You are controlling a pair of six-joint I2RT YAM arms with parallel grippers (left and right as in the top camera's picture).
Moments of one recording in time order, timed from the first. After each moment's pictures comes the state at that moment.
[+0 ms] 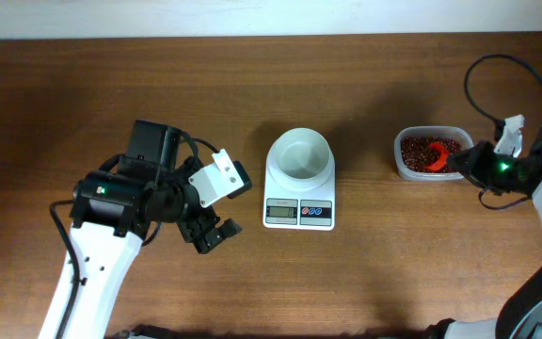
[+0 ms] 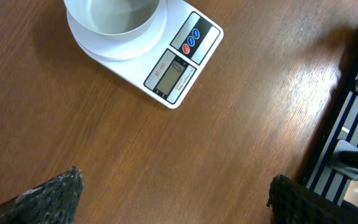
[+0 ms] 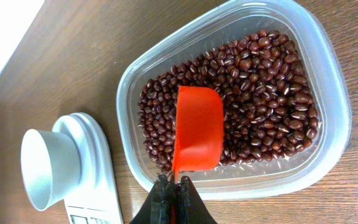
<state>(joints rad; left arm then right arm) -0.21 1.24 1.26 -1.23 0.43 0.77 -0.48 1.61 1.08 -0.65 -0.67 0.11</state>
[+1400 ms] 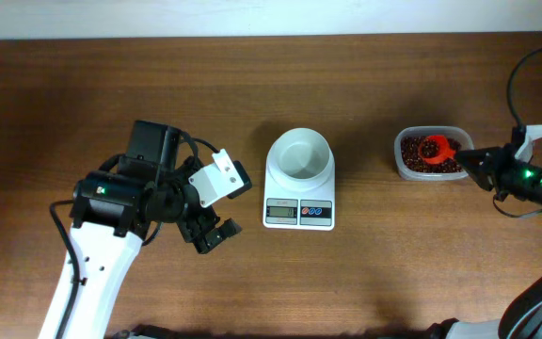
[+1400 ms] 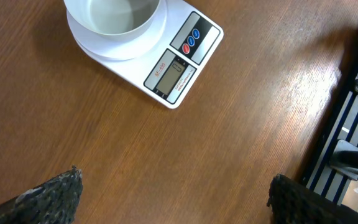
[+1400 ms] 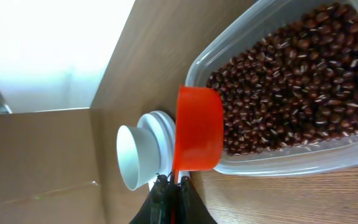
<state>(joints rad) -0.21 1.24 1.26 -1.23 0.43 0.77 -0.59 1.61 1.08 -0.71 -1.00 0.19</state>
